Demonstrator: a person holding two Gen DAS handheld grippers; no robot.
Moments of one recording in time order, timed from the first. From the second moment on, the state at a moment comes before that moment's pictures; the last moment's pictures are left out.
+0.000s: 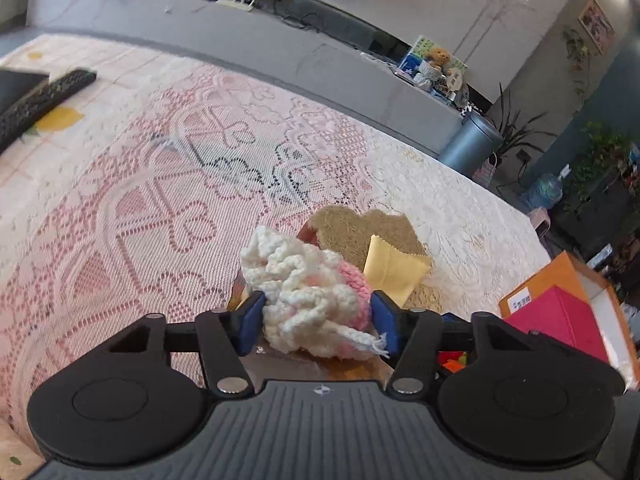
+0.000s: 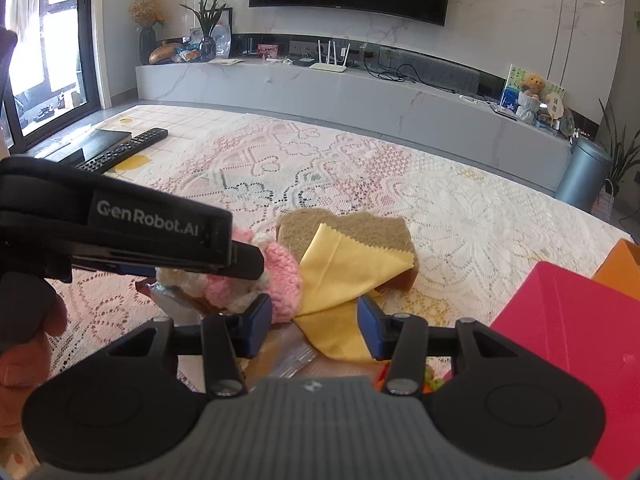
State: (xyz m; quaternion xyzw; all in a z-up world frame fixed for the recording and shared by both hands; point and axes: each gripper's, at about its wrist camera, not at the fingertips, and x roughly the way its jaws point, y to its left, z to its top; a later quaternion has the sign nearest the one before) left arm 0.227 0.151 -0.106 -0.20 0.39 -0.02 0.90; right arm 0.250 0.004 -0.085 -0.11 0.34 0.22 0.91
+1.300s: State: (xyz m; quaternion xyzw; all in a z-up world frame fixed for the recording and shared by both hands) left arm 0.155 0.186 -0.076 -0.21 0.31 0.15 0.92; right arm 0.241 0.059 -0.107 -0.23 0.34 0.31 0.86
